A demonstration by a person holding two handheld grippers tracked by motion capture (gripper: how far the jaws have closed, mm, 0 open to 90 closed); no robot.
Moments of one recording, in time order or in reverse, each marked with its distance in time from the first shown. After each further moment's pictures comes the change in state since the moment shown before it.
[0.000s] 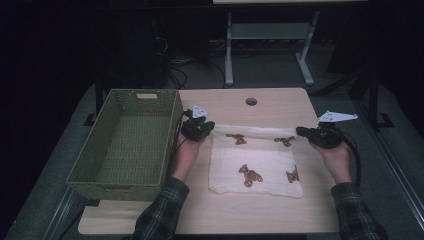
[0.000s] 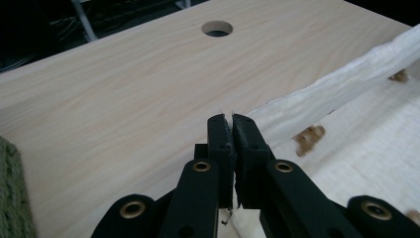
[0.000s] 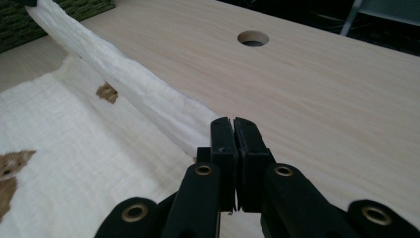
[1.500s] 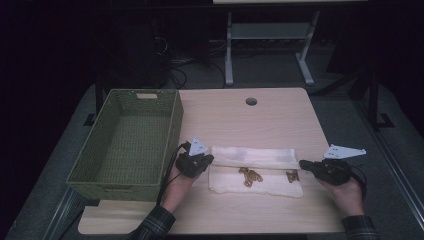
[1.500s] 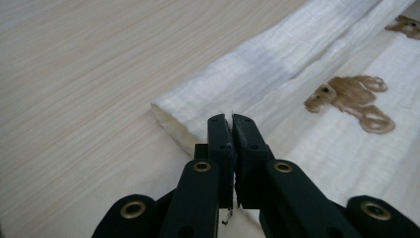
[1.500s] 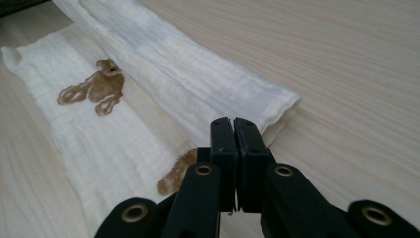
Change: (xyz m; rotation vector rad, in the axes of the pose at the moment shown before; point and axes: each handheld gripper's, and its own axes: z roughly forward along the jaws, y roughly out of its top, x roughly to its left) left arm -0.052 -0.063 -0.053 0.081 -0.099 0.104; right arm 0.057 -0.064 -0.046 0.068 0.082 -0.031
